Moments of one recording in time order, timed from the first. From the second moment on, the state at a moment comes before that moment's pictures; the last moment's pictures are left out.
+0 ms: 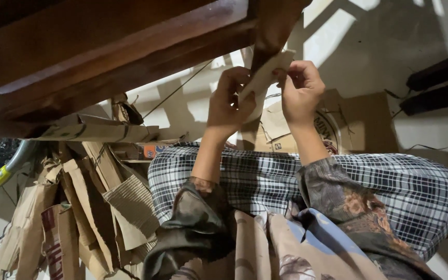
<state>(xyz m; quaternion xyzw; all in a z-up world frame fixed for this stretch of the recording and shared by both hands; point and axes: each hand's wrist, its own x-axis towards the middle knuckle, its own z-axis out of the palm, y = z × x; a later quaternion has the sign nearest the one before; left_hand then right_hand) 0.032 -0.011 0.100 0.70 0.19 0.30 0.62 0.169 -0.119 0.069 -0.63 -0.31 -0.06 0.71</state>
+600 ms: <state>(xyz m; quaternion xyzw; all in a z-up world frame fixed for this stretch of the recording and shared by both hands) 0.056 -0.009 0.076 0.58 0.21 0.42 0.66 0.183 -0.116 0.083 -0.62 -0.29 -0.04 0.73</state>
